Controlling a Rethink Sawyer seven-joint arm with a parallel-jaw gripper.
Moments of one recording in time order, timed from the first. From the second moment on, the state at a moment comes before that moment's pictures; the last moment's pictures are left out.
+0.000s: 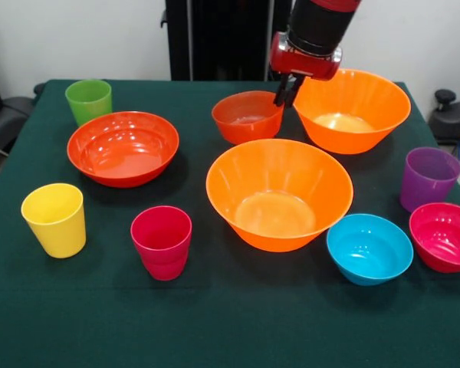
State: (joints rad) arm 0.12 -0.56 -0.25 1.83 -0.02 0.41 1.77
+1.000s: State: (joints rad) arm -0.01 -0.51 -0.26 1.91 -0.15 0.29 1.77
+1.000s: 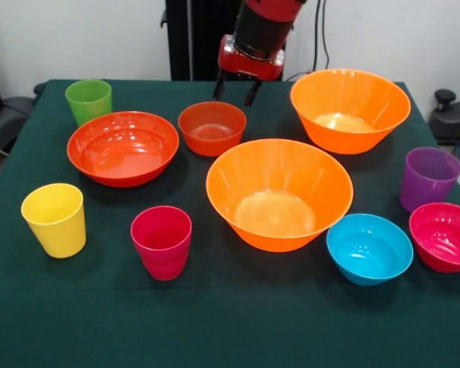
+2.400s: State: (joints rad) arm 0.03 -0.63 -0.09 2.05 -0.29 0.07 1.77
